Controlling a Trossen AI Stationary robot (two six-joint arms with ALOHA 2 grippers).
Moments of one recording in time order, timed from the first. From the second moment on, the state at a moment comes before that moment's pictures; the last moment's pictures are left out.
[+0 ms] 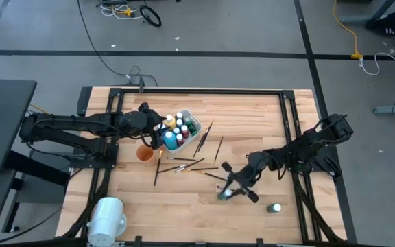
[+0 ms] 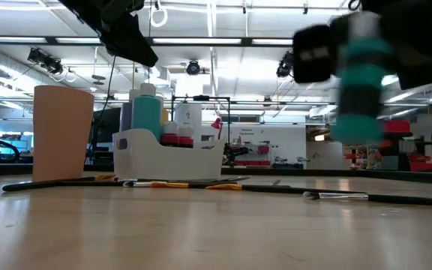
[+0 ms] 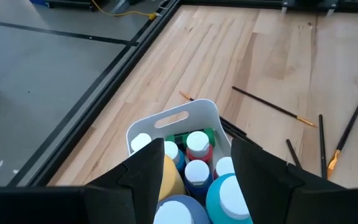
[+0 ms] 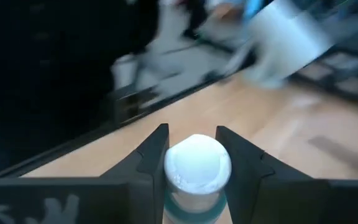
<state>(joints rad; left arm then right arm) 0.04 1.00 0.82 -0.39 -0.40 -0.08 0.29 1.59 0.46 0.96 -0.40 -0.22</state>
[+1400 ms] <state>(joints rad) 0.04 1.00 0.82 -0.41 -0.40 0.00 -0.11 1.96 0.99 0.72 0.24 0.06</state>
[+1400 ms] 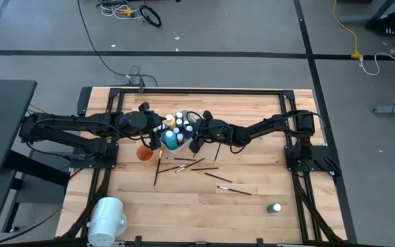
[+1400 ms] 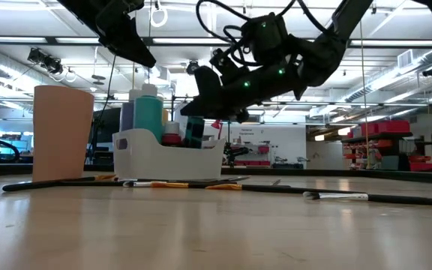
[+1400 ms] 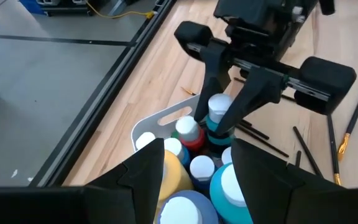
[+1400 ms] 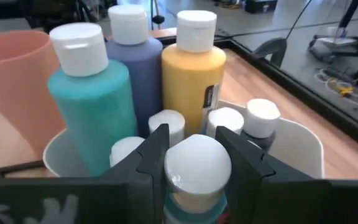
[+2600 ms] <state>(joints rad) 0.04 1.00 0.81 -0.41 -0.40 0.00 -0.11 2.04 0.99 0.85 0.16 0.02</state>
